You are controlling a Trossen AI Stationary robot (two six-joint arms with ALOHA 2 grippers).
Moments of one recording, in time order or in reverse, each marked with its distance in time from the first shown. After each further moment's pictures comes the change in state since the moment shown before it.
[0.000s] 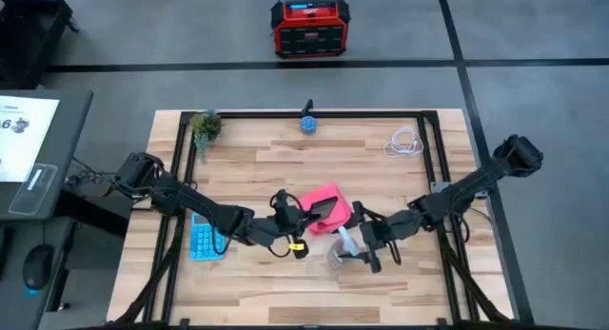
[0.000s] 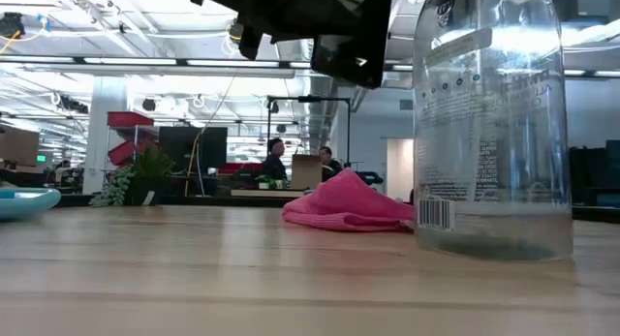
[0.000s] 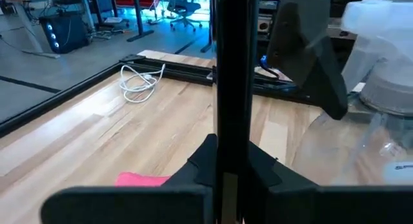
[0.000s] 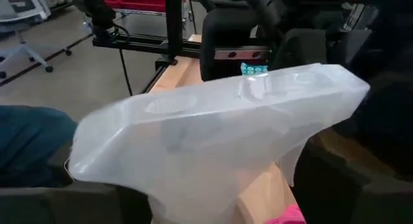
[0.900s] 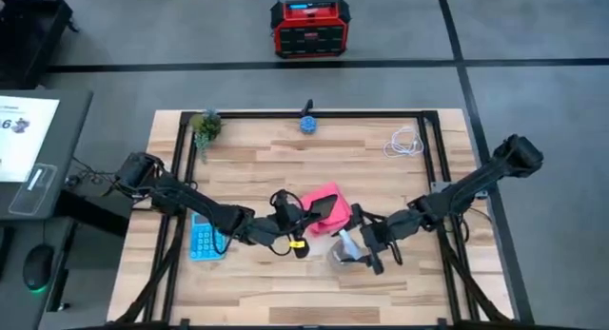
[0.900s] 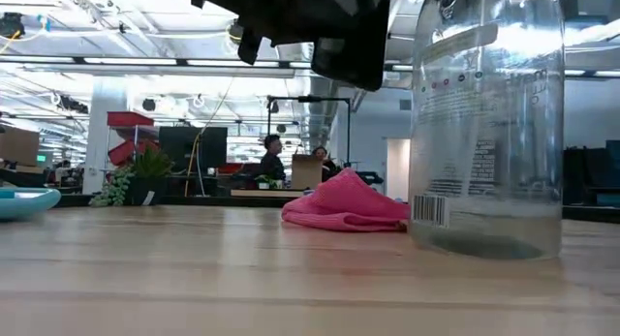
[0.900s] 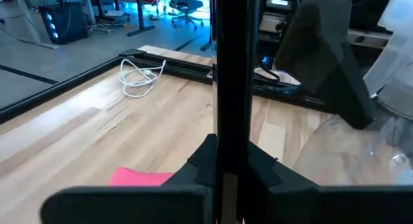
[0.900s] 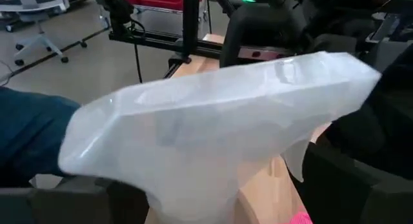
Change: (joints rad) left arm 0.009 0.000 0.000 -0.024 0.006 -0.060; right arm -0.003 0.003 0.000 0.011 -0.067 -0.057
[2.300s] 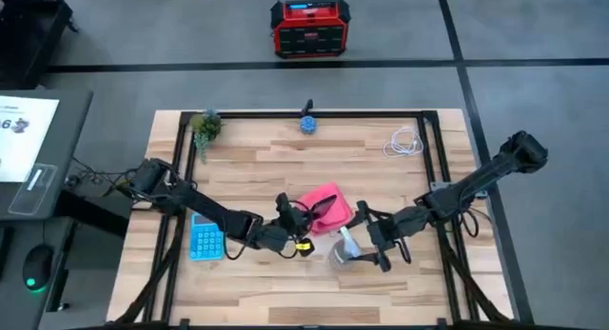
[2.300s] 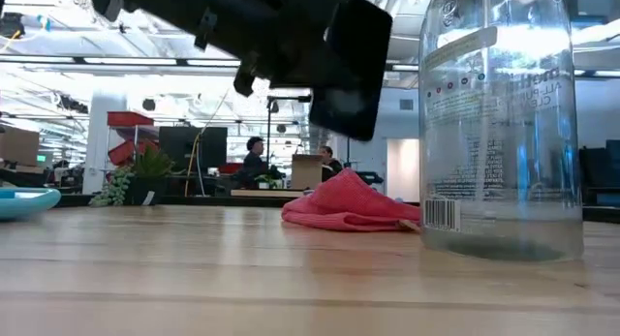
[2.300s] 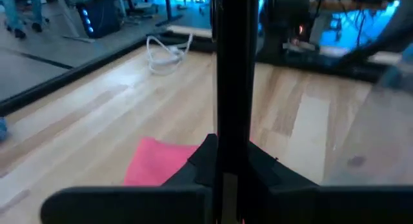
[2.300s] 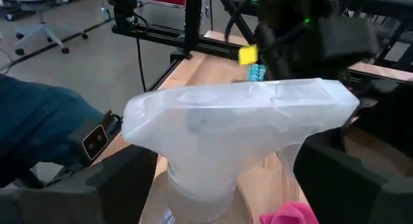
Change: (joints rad) left arm 0.006 0.107 0.000 0.025 -0.104 -0.037; right arm 0.009 -0.090 -0.002 -0.110 0.002 -0.026
